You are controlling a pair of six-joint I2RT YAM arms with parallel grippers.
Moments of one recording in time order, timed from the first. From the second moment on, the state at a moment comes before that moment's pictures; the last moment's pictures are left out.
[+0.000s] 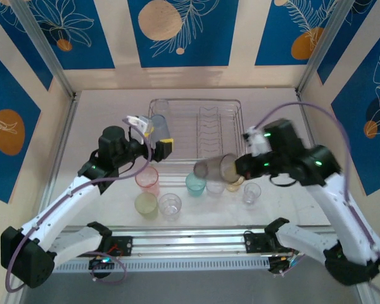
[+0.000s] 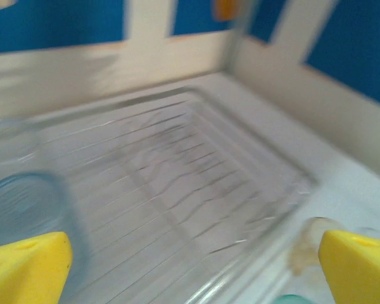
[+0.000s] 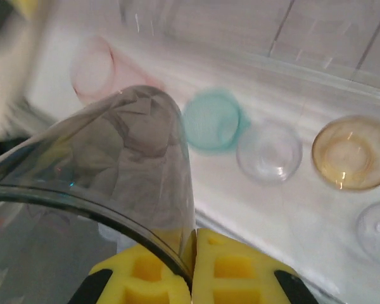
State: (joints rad) left arm -0.51 1.01 0.79 0.00 0.37 -0.14; right arm 0.46 0.96 1.41 -1.31 -0.39 0.34
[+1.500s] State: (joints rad) left arm -0.56 1.07 0.80 0.48 0.89 -0.30; right arm 0.38 1.29 1.49 -0.94 -1.03 0.35
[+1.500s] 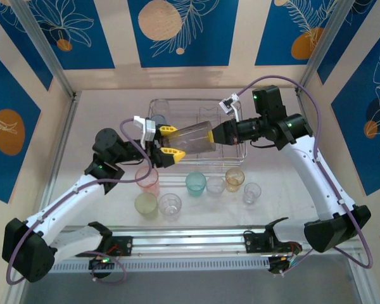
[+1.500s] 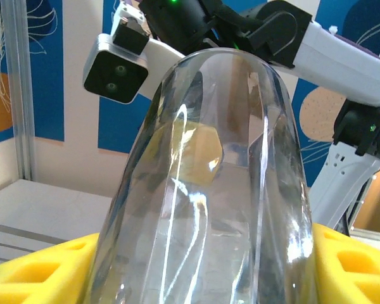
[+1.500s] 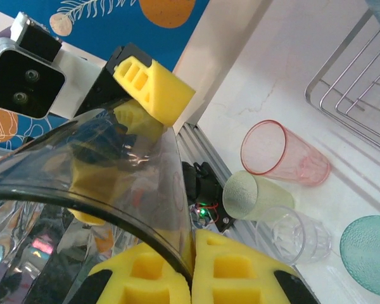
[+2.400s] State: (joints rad) left arm -0.58 1.62 1.67 -1.23 -0.05 -0.07; right arm 0.05 1.10 1.30 -1.10 -0.52 0.39
